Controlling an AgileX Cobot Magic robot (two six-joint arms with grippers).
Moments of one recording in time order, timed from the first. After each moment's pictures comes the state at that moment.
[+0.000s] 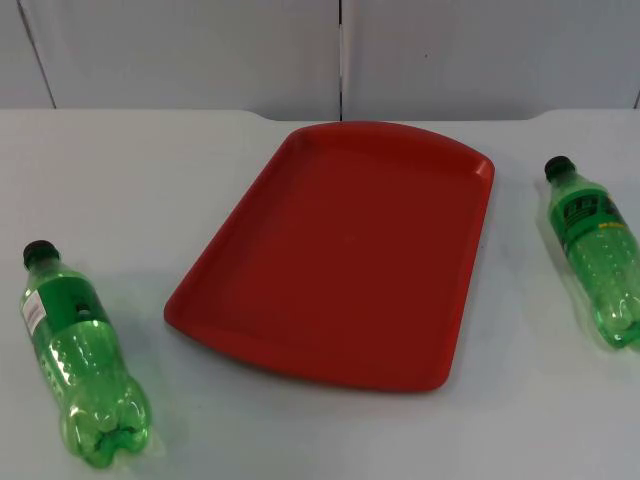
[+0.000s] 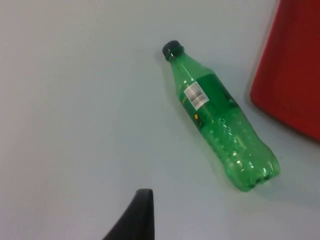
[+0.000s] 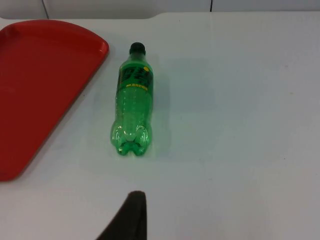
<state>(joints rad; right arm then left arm) 0.03 0.00 -0.52 -0.02 1.09 0.00 0.08 0.33 -0.59 -0.13 1.09 -0.06</state>
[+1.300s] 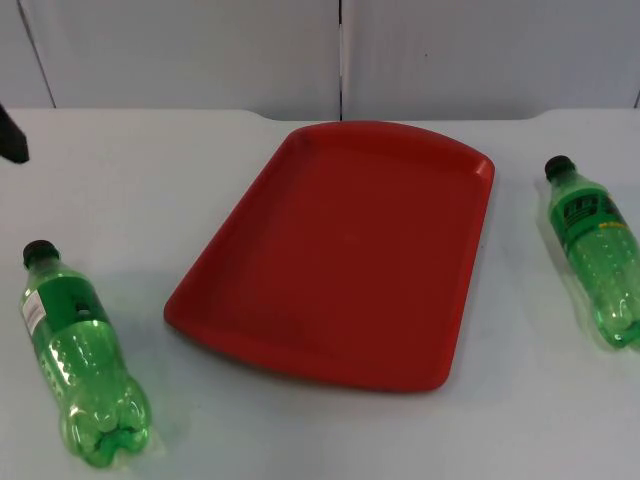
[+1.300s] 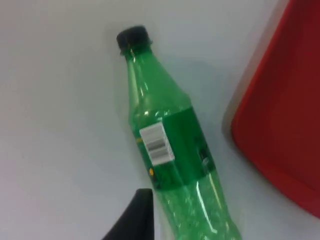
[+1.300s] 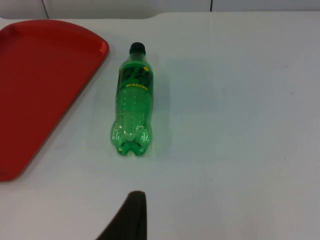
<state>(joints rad) 0.03 0.00 -0.52 -0.02 1.09 0.00 0.08 1.31 -0.84 -0.39 0.72 0.03</state>
